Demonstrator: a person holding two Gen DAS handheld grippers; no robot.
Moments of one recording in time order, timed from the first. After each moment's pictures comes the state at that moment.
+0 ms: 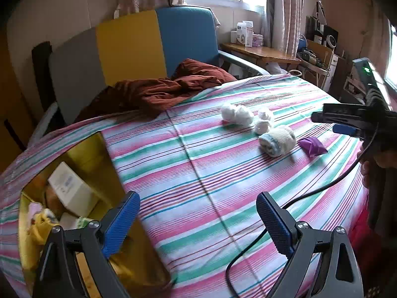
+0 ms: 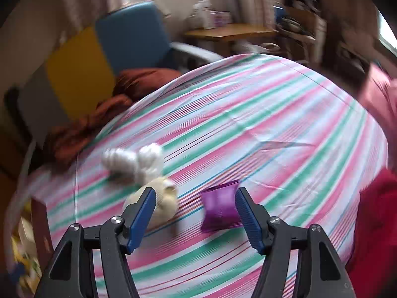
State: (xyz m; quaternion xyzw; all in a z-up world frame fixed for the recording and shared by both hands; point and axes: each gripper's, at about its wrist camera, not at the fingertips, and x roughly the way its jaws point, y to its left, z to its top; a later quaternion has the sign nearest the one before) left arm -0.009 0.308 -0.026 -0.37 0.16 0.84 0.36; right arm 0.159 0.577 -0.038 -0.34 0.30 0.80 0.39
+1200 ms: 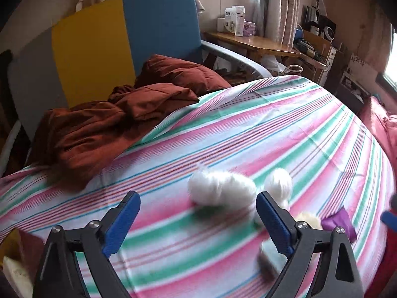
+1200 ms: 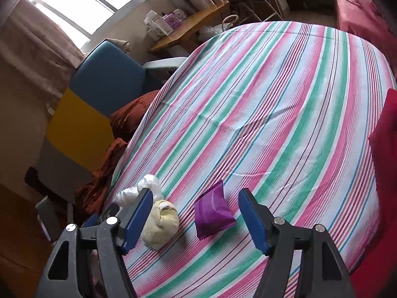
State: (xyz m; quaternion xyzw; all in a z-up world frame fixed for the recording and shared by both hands) left arm -0.122 0.504 -0.063 -0.39 0.18 0.81 0.39; right arm 0.213 0.615 -0.052 -0.25 0.48 0.76 0.36
